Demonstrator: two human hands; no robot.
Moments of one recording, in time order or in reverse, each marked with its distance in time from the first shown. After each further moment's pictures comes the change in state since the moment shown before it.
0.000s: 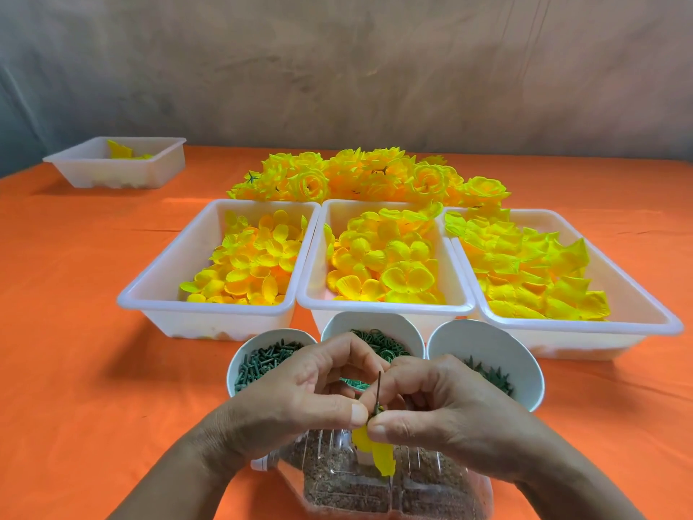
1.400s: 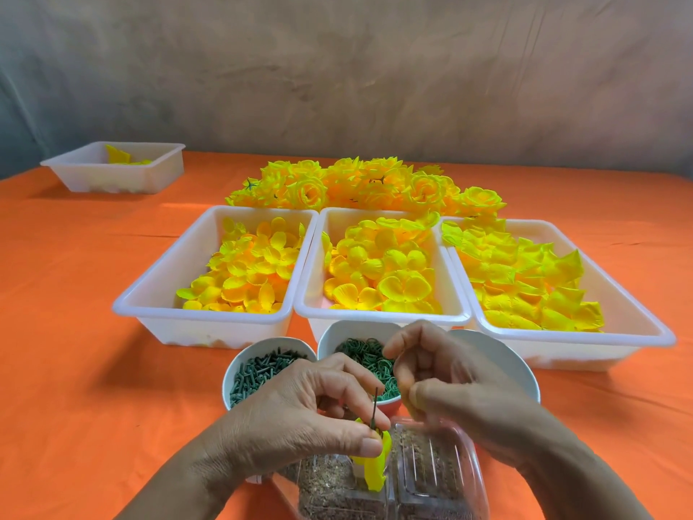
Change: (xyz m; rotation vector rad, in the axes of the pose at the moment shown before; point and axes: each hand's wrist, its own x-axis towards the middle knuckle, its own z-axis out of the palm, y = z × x) left_hand 0.000 -0.004 0.005 0.213 0.072 0.036; right_hand 0.005 0.007 -0.014 0.294 0.140 0.058
